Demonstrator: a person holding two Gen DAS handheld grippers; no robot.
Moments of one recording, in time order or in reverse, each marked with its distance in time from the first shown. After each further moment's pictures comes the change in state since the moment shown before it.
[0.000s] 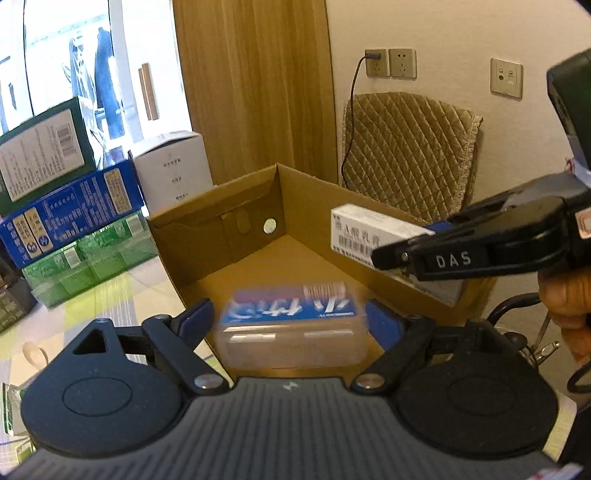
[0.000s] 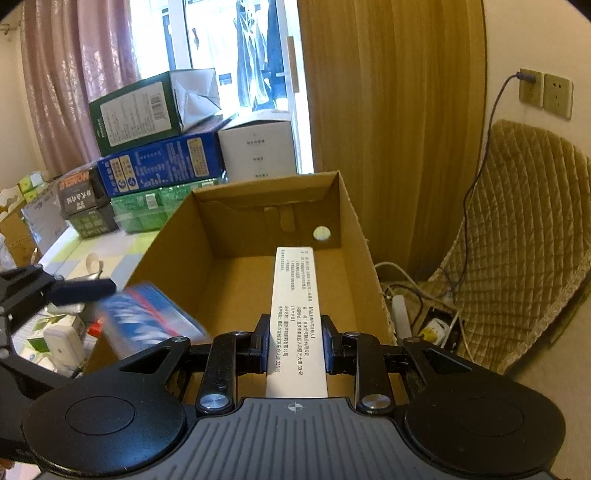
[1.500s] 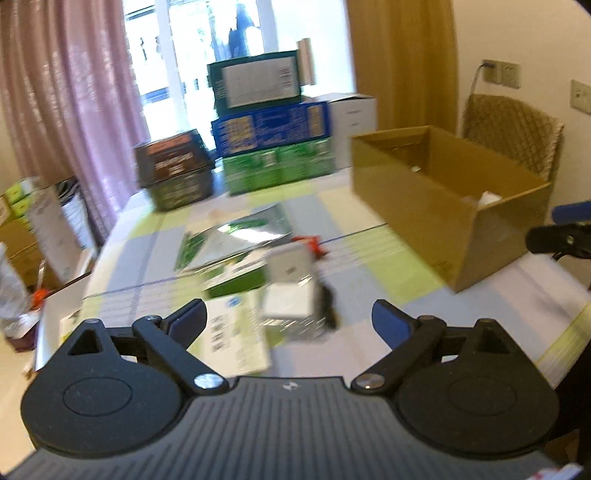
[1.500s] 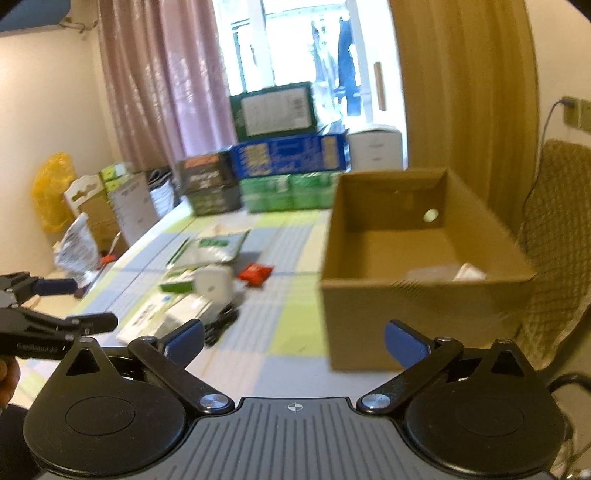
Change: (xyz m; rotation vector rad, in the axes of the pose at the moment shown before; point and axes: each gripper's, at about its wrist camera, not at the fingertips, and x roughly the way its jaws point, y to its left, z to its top) left arm -0.218 0.096 -0.151 -0.210 0.077 0.341; right arm -0.110 0.147 -0.101 -0.069 -0.060 0.192
